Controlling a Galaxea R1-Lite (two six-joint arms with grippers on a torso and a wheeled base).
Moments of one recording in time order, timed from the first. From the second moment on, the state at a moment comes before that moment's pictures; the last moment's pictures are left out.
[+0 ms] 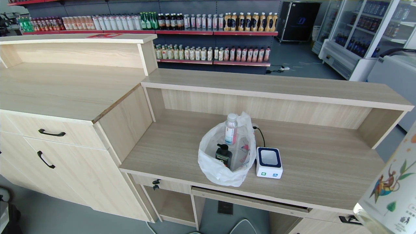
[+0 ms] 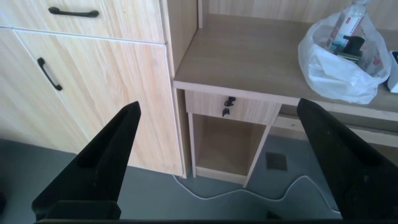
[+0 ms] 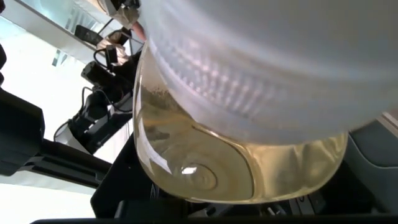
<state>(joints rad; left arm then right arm) 0.00 0.00 0.00 0.00 0.00 0.01 0.13 0.99 -1.01 0.38 1.03 0.14</state>
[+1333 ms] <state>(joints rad) 0.00 0.00 0.00 0.00 0.00 0.01 -0.29 1.27 -0.72 -0.31 0.64 -0.86</state>
